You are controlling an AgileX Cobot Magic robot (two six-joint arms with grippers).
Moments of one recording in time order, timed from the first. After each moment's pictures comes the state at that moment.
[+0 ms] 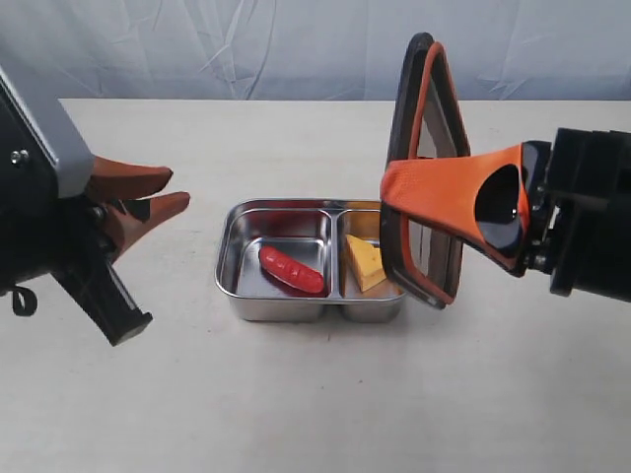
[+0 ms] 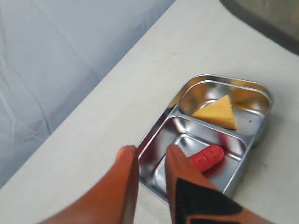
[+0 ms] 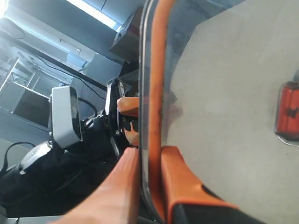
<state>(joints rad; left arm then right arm) -0.69 0.95 -0.49 -1.67 0.01 2.10 0.56 0.85 -0.47 1.74 0.70 -0.94</state>
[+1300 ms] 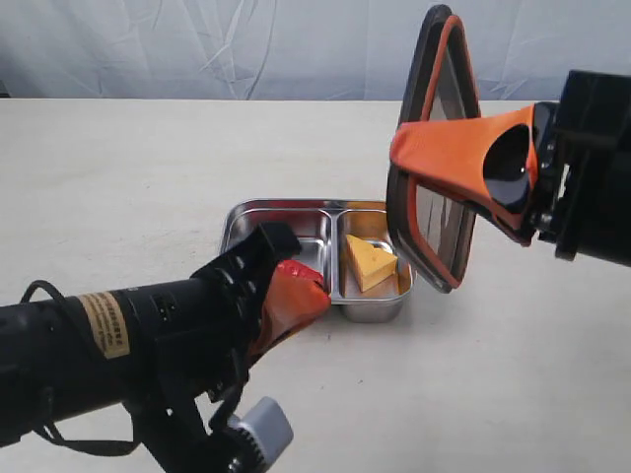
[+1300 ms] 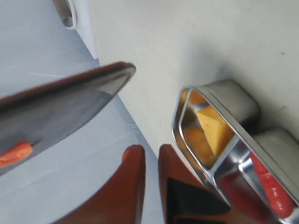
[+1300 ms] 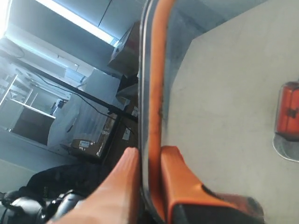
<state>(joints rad) -1.09 1.24 -0.51 -0.41 -0.21 2.10 0.56 0.85 -0.52 1.74 0.65 -0.88</state>
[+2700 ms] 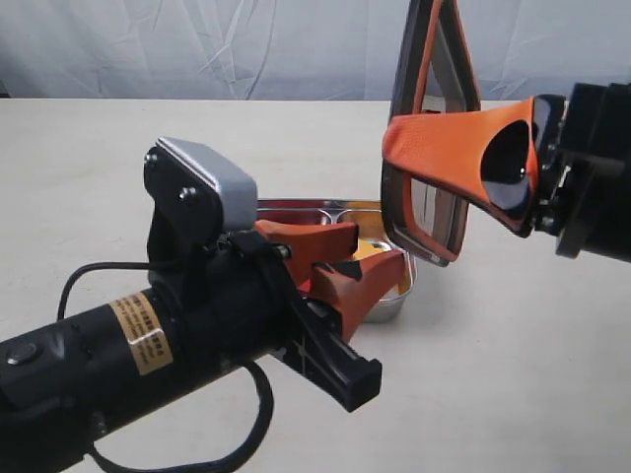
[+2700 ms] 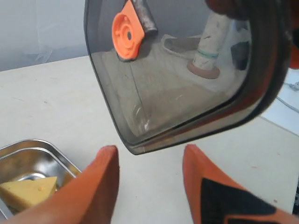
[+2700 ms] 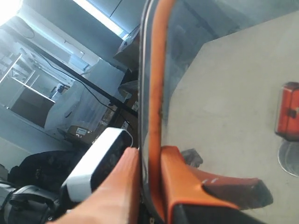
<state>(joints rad) -1.20 1.35 -0.51 -0.36 -0.61 -0.01 0.56 0.85 -0.53 1.74 0.69 -1.00</state>
